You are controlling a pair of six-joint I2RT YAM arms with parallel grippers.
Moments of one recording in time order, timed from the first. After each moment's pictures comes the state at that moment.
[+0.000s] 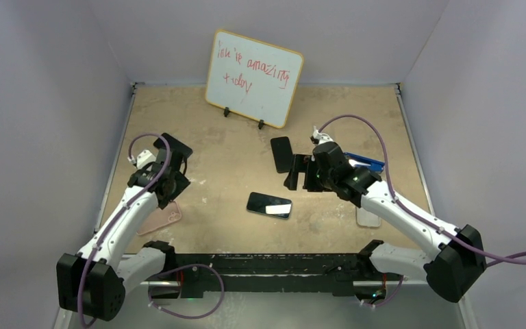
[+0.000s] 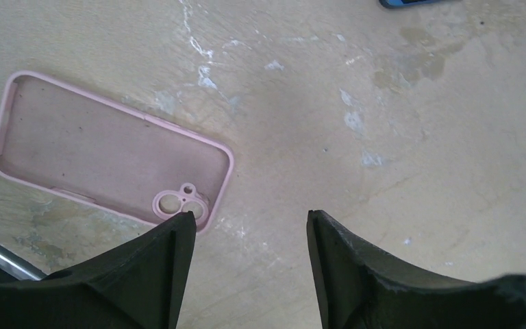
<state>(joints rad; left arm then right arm) -0.25 1.01 0.75 -0.87 -0.43 -1.02 0.66 1.14 0.86 -0.53 0.01 0.65</state>
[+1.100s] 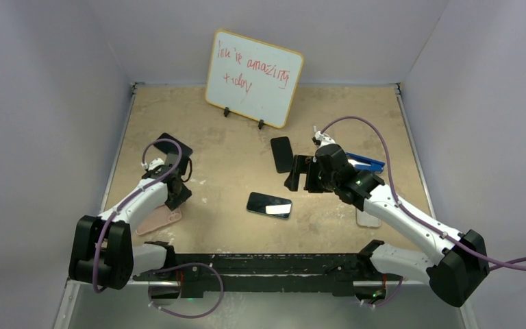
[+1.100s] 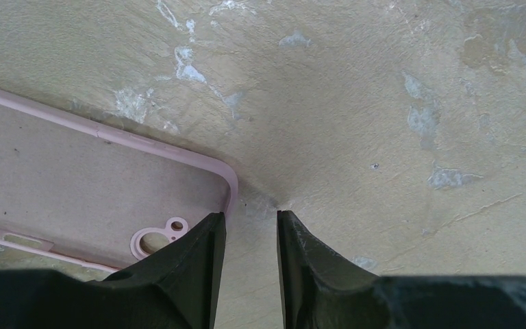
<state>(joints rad) -0.18 1.24 0.61 -0.64 -0.35 -0.93 0.66 1.10 0.82 -0.49 0.00 0.65</state>
